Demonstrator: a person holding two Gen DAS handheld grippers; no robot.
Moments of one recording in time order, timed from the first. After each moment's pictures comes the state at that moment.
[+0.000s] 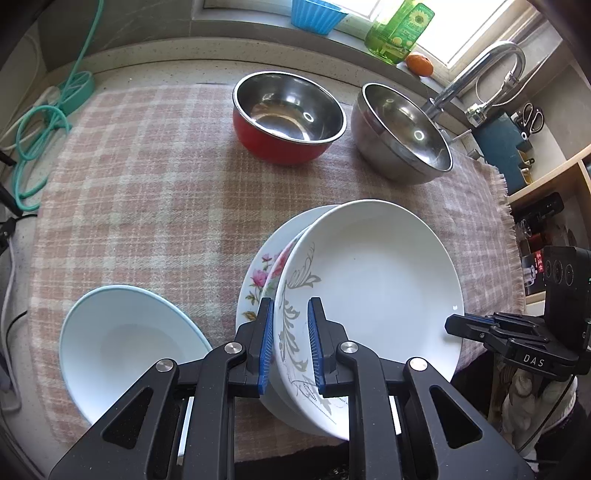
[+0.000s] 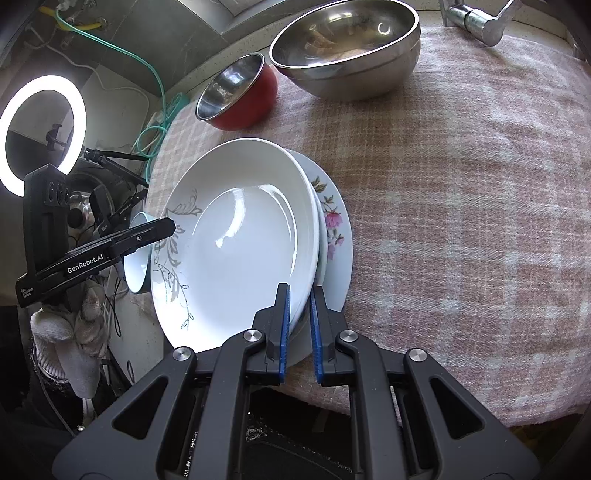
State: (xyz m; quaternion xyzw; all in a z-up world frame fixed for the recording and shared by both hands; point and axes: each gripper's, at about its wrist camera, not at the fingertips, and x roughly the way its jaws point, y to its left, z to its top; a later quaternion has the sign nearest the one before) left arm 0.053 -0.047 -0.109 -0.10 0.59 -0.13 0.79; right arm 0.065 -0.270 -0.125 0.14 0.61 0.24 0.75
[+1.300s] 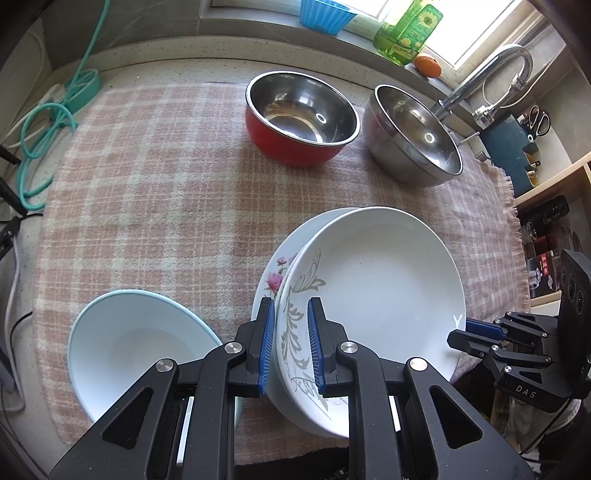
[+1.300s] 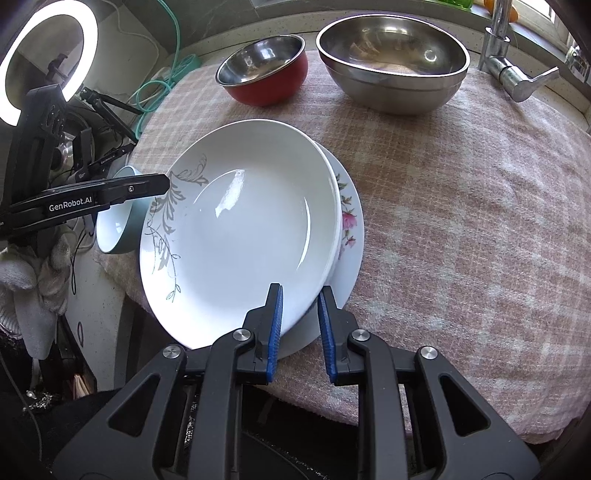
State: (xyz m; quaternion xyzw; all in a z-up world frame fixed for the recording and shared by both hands) left arm 0.053 -0.042 -0.109 -0.10 0.59 -0.12 0.79; right arm 0.053 -0.243 -0.116 0.01 0.60 0.25 0.76
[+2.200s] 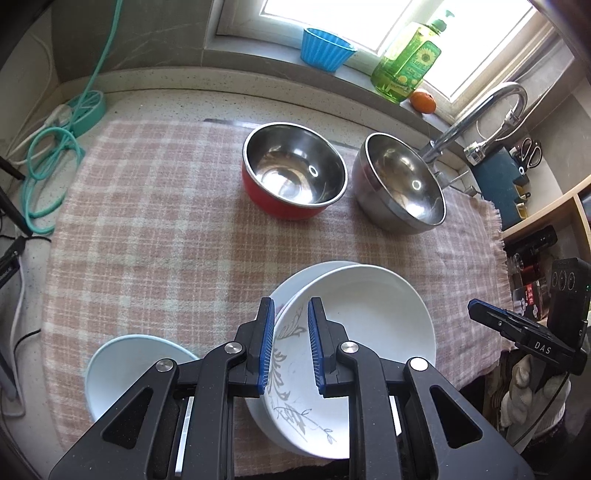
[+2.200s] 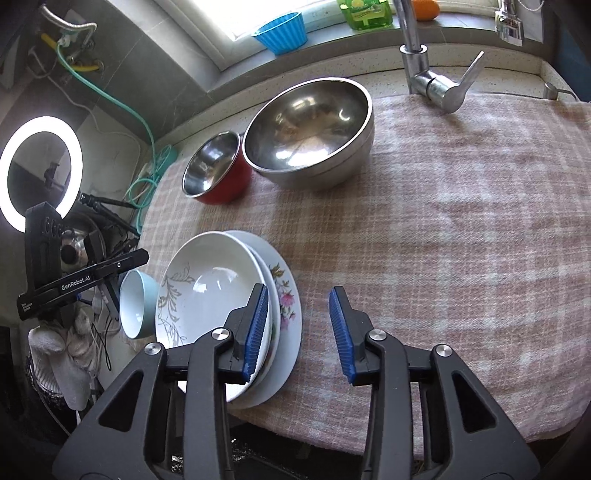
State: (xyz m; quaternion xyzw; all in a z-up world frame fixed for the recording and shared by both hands) left arm 0.073 -0.038 -0.078 -0.13 0.55 -0.12 0.82; right arm 0.092 -0.320 -0.080 0.14 0.54 0.20 0.81
